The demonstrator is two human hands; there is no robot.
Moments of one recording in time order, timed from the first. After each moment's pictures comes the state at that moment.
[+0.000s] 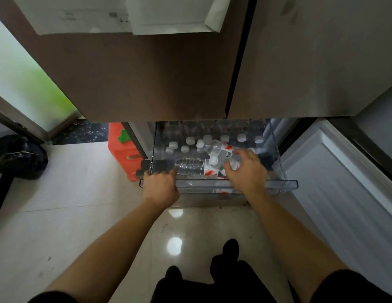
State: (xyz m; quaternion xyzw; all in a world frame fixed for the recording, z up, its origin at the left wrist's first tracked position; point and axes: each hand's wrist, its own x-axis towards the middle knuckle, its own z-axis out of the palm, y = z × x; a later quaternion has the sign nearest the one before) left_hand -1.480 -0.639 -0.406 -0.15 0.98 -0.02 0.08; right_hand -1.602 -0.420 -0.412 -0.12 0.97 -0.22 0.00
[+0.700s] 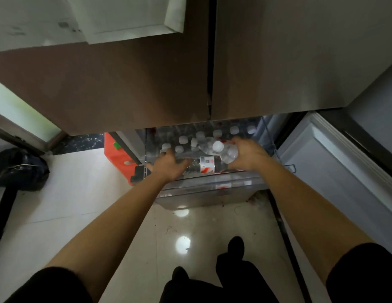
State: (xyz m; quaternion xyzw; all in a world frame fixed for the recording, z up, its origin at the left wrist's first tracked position) left_hand -1.565 -0.641 -0.407 -0.26 0.91 0.29 0.17; right_hand -1.680 -0.404 -0.386 -0.21 0.94 -0.13 0.23
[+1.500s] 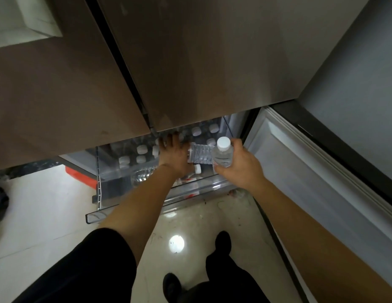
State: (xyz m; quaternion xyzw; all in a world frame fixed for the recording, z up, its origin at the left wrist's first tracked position) left_hand -1.672 -0.538 -0.443 -0.02 0.99 -0.06 0.13; right_hand -1.657 -0.325 -0.404 -0.07 0.93 -0.33 0.12
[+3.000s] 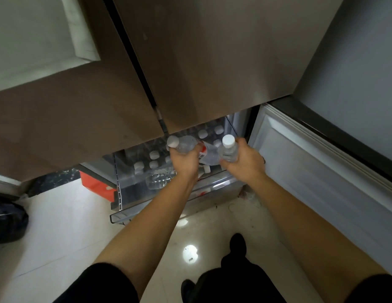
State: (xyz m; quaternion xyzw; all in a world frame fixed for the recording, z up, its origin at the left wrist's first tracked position) left_hand -1.637 -0.500 -0.393 -0.37 0.59 0.71 -0.11; right_hand -1.641 -0.343 -0.391 0.00 0.94 -0.32 0.07
